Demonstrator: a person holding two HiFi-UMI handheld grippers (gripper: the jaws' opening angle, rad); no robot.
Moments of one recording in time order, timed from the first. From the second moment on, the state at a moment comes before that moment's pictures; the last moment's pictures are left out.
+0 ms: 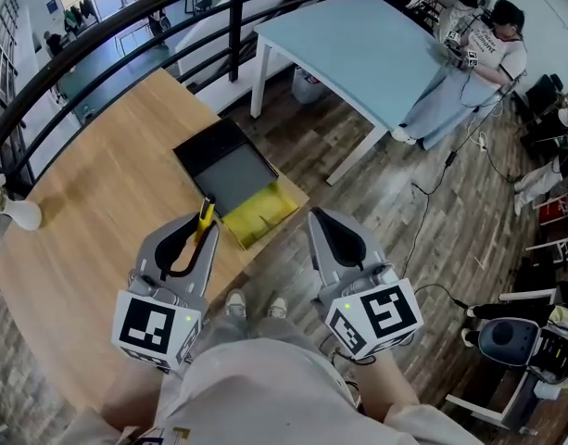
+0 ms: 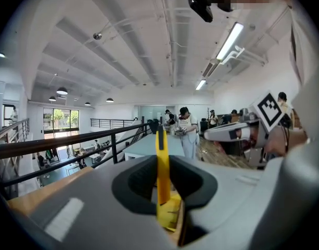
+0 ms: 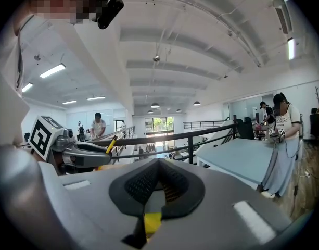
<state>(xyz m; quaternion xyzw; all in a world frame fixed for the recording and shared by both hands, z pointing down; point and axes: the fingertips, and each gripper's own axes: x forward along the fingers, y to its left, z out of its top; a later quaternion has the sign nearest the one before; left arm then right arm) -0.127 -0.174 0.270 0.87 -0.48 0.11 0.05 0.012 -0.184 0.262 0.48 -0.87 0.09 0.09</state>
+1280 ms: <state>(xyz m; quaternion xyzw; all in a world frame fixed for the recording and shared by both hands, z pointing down) -0.063 -0.257 0.483 0.86 -0.38 0.31 0.12 0.031 -0.257 0.355 0.46 -0.87 0.16 0.10</state>
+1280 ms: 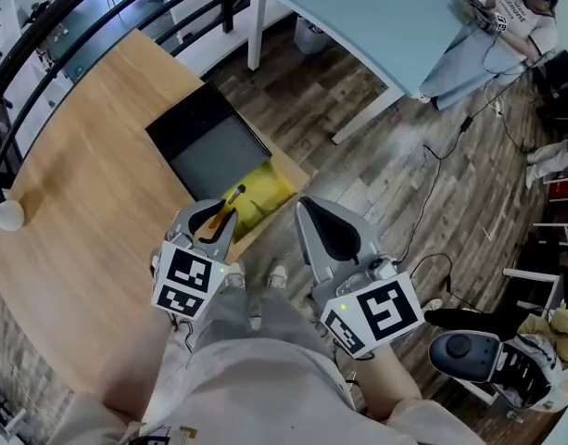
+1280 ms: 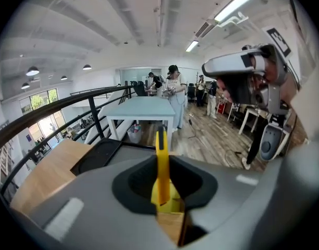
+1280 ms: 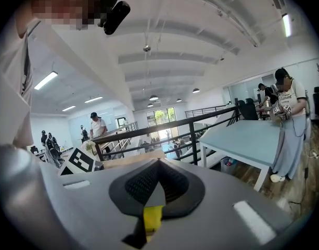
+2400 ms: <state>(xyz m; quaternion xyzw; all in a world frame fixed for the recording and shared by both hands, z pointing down) -0.016 -0.273 0.640 0.82 -0.24 0.49 0.19 0.030 -0.298 0.462 0.43 -0.86 0.25 0.13</state>
